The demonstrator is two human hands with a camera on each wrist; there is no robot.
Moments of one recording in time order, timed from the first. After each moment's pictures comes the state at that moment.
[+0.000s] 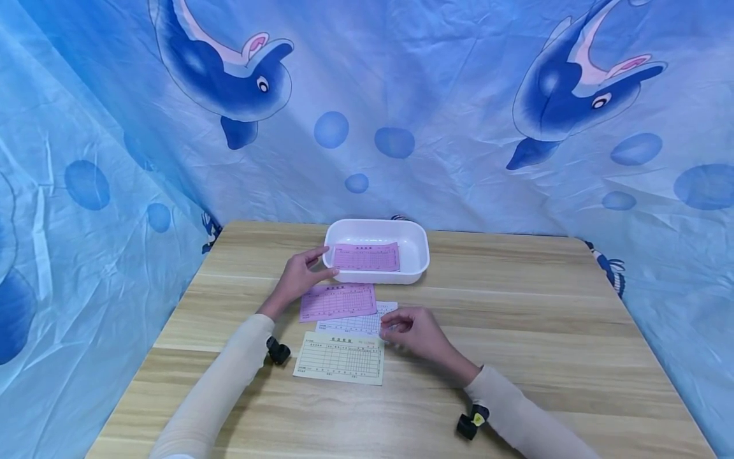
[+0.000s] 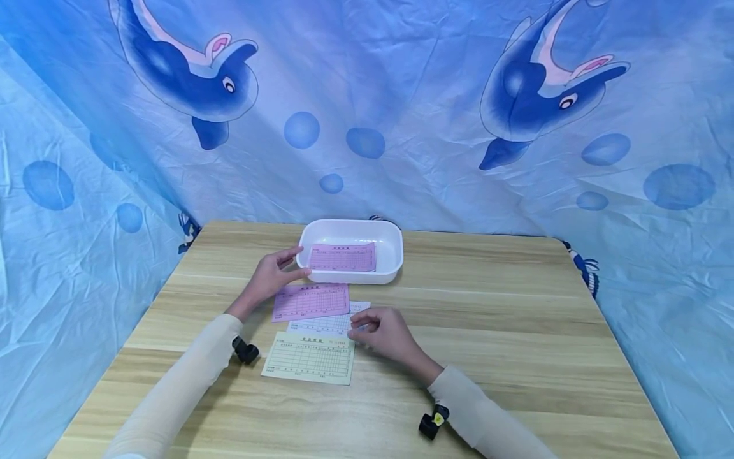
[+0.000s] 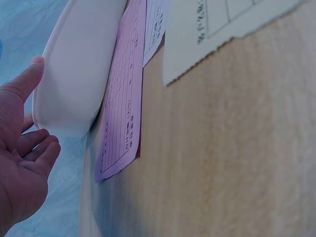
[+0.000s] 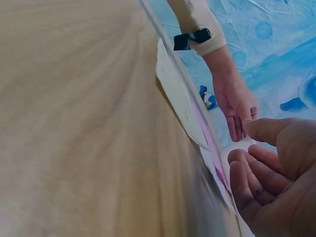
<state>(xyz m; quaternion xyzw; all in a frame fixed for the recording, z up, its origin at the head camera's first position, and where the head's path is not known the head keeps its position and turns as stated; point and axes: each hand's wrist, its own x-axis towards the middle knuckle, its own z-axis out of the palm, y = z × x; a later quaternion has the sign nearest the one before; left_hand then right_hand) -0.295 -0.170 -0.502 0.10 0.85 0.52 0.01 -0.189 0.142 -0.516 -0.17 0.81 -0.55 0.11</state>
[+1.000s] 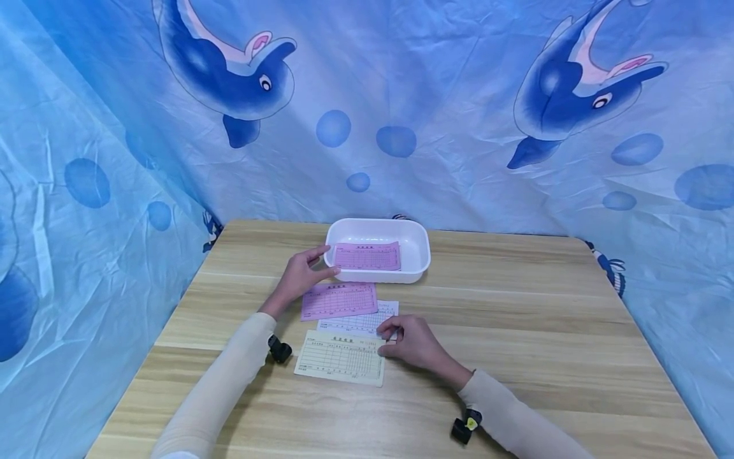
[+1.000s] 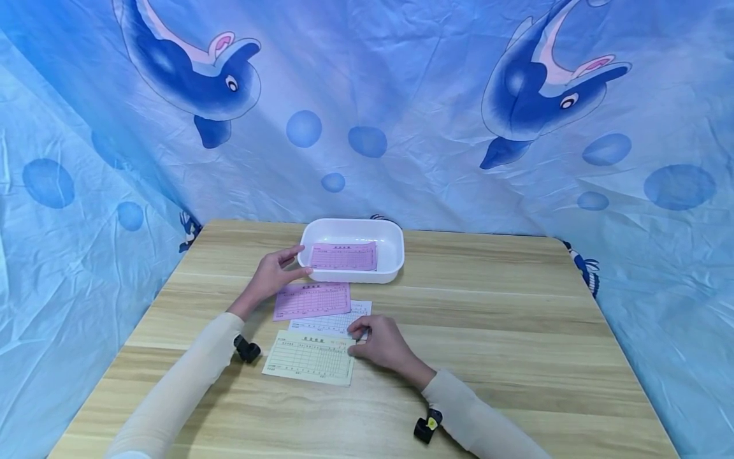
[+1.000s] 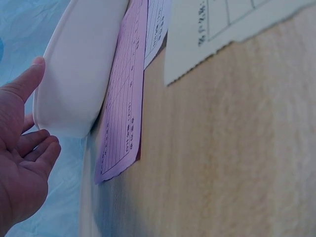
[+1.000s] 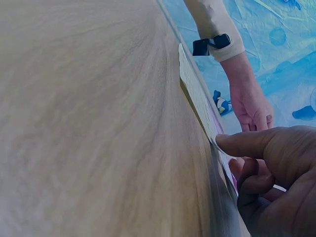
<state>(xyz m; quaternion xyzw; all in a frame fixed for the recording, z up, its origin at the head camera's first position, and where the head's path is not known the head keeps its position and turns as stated) -0.295 -0.170 -0.504 0.11 0.85 0.52 0.00 -0.180 0.130 -0.526 -0.20 0.86 -0.45 0.09</state>
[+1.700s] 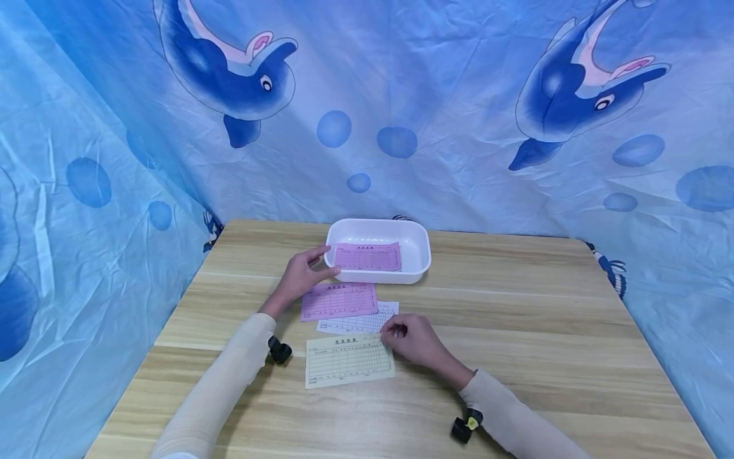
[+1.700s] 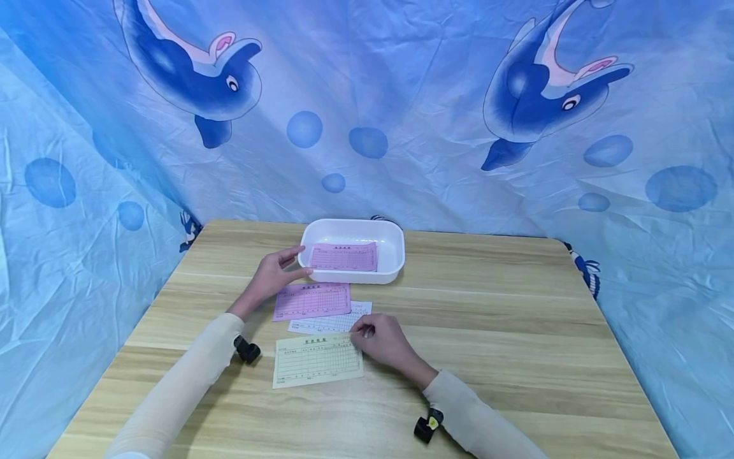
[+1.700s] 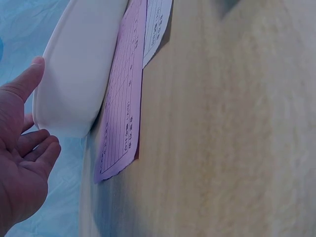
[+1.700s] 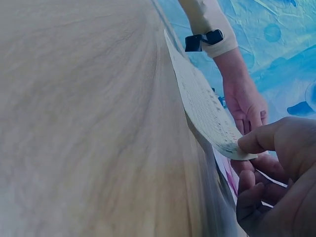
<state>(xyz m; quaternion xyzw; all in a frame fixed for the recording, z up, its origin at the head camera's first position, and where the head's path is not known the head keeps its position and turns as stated) -0.295 -0.170 -0.503 0.11 0.85 0.52 0.00 -0.182 0.131 -0.522 -0.20 0.87 -0.45 0.06</state>
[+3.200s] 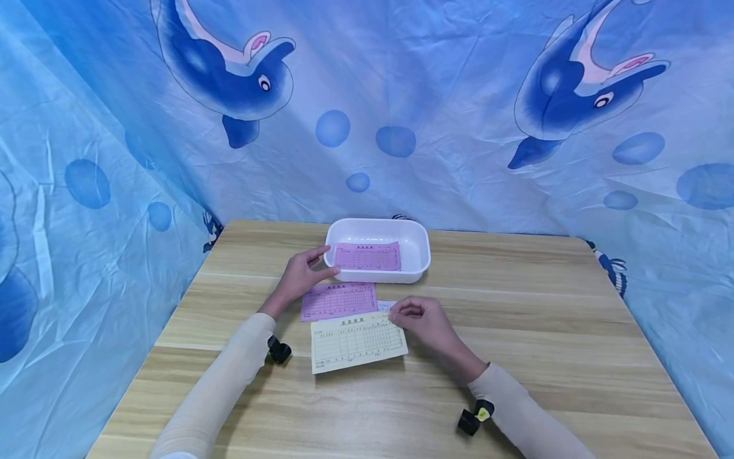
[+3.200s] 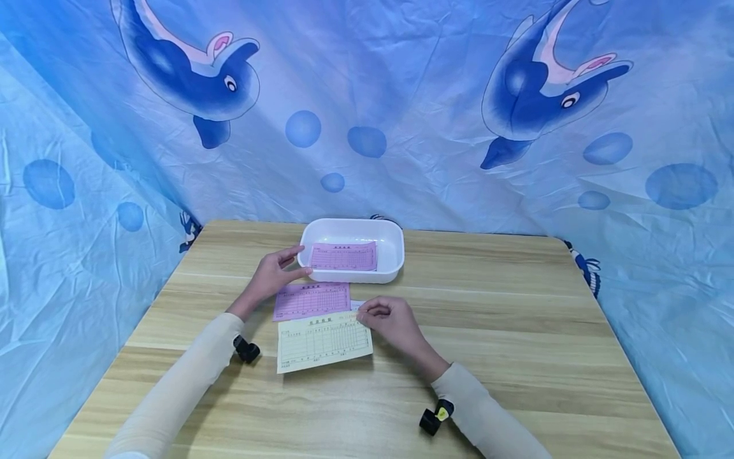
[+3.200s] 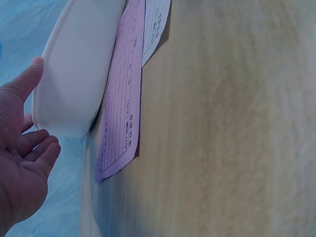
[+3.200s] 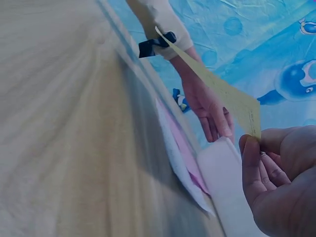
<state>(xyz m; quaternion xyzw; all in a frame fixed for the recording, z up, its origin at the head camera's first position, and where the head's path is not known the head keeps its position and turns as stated) -0.294 -0.170 -0.501 0.11 0.85 0.51 0.00 -0.196 0.149 -0.501 -0.13 0.77 -0.62 0.08</state>
